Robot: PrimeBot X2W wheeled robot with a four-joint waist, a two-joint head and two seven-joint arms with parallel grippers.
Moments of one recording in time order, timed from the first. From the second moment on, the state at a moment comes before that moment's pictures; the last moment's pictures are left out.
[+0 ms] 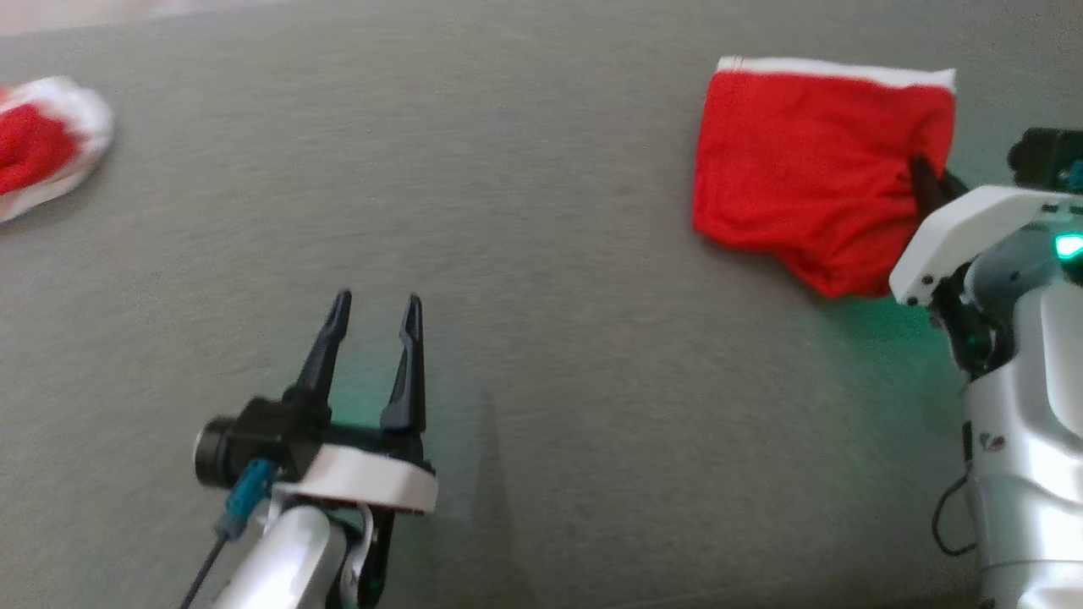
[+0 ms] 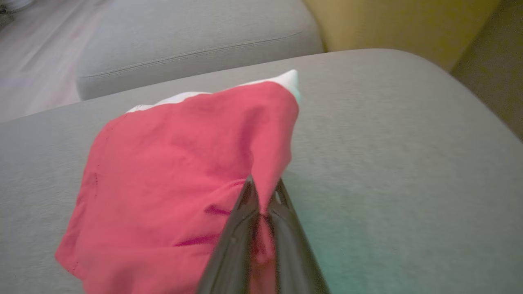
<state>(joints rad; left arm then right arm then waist) -0.19 0.21 -0.49 0.12 -0.47 0.15 -0.20 -0.56 -0.11 -0.14 0.50 0.13 0.13 0.36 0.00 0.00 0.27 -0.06</state>
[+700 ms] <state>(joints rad) -0.25 0.26 -0.52 0.00 -0.43 0.18 -0.12 -0.75 -0.21 -0.23 0.63 0.05 0.13 0.31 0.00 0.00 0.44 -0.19</state>
